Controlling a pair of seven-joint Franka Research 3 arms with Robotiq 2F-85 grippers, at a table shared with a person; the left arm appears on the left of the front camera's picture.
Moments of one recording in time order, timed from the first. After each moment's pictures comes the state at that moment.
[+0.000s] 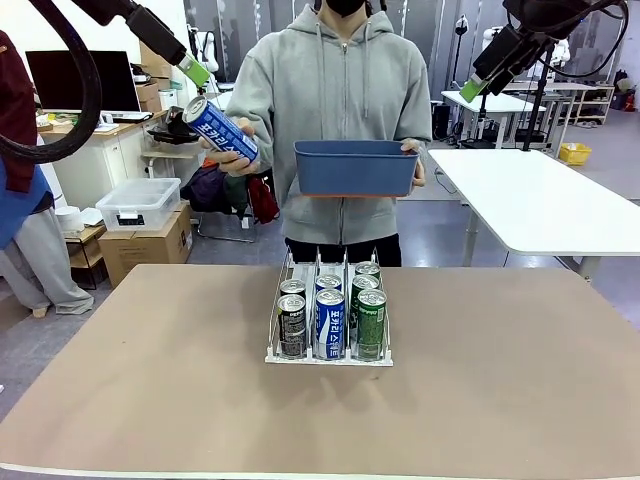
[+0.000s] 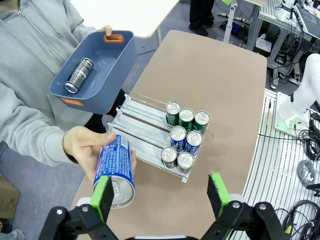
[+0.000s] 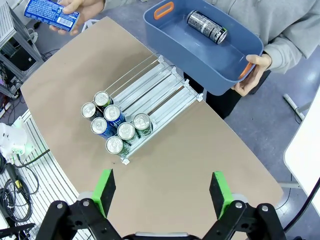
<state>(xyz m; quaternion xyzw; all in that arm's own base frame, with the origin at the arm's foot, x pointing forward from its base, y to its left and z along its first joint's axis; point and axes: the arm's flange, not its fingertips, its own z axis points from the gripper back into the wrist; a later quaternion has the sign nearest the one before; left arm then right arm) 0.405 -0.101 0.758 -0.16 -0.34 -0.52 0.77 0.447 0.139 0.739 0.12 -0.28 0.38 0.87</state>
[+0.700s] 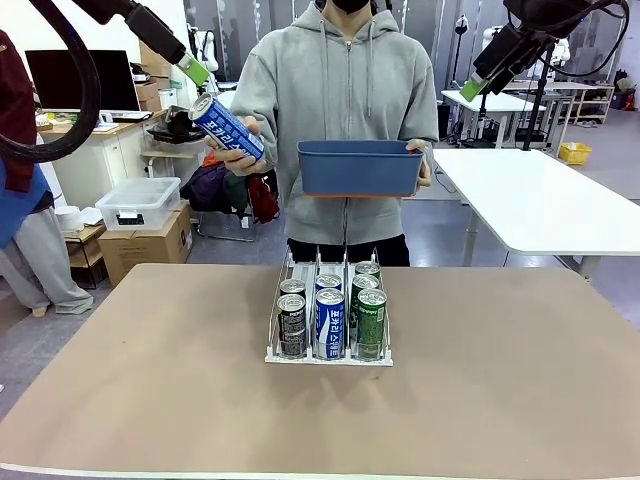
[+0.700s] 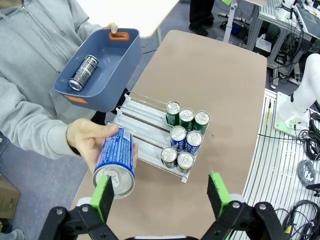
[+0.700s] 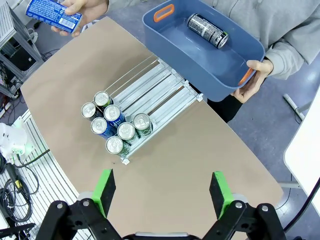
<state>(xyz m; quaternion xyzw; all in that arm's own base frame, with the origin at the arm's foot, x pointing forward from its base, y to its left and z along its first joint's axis) 0.405 -0.101 0.758 -0.16 -0.34 -0.52 0.77 0.447 0.139 0.739 0.12 -0.28 0.38 0.87</state>
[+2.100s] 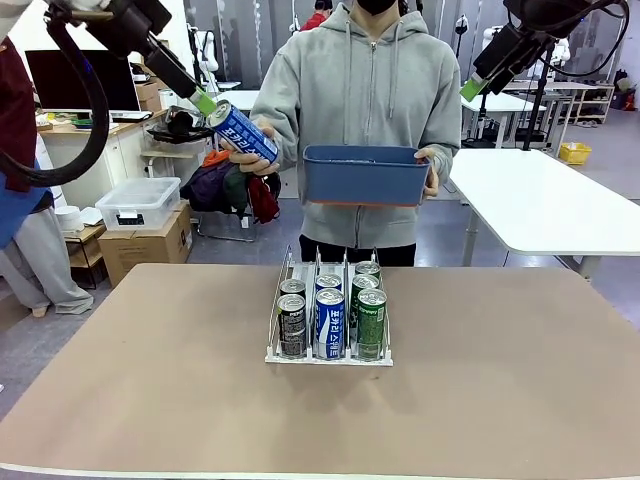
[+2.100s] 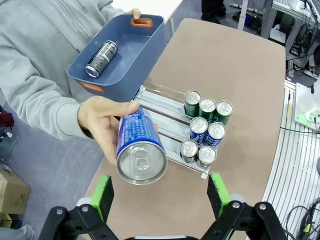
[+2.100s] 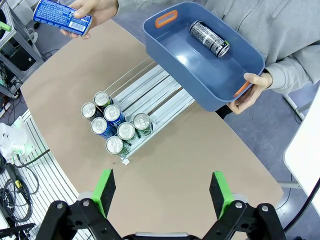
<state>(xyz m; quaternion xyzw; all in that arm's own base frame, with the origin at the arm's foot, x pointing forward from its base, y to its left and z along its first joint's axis) 0.434 -0.101 0.711 -0.12 -0.35 -0.52 0.77 0.447 0.139 0.739 0.12 -0.28 0.38 0.87</state>
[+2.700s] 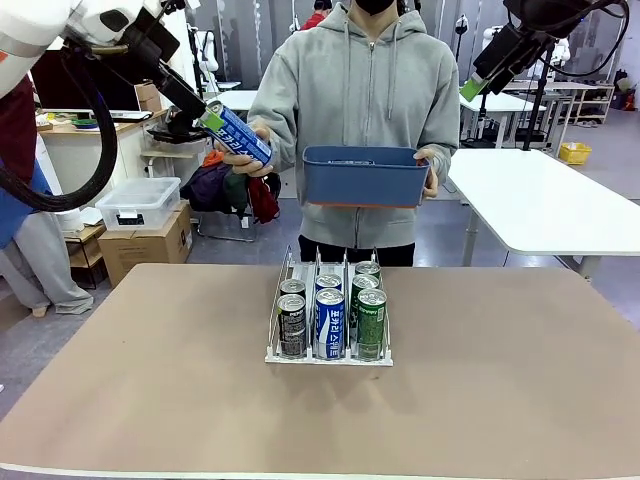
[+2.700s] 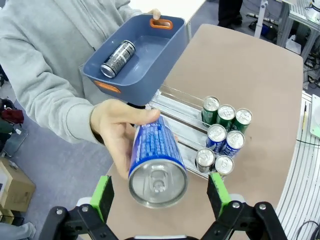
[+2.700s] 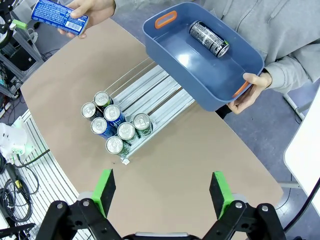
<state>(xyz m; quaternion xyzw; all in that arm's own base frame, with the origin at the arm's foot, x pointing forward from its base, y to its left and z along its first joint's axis) 0.449 -0.101 0.685 -0.11 -0.38 -0.49 0.78 0.447 0.139 0.739 0.12 -0.28 0.38 0.87</state>
